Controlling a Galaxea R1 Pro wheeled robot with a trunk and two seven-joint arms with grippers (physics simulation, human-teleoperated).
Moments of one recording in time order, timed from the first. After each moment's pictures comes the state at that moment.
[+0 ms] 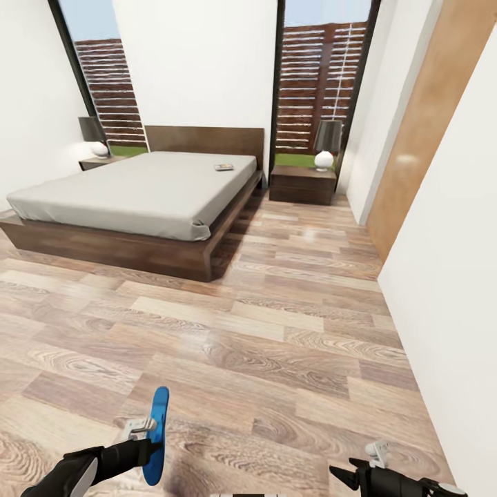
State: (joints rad) left arm -0.47 0.20 0.15 -0.39 0.03 0.26 -0.65; right arm -0.31 -0.23 -0.22 -0.53 0.02 0.12 1.00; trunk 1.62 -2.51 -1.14
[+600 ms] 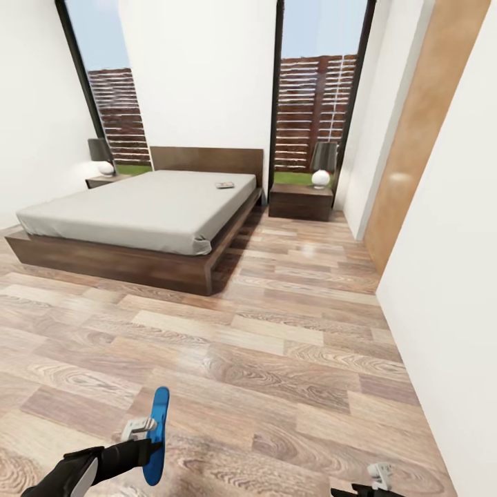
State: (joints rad) left arm -0.47 0.20 0.15 -0.39 0.03 0.26 -0.65; right arm -0.31 -0.23 -0.22 -0.41 0.01 0.12 0.99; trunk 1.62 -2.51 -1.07
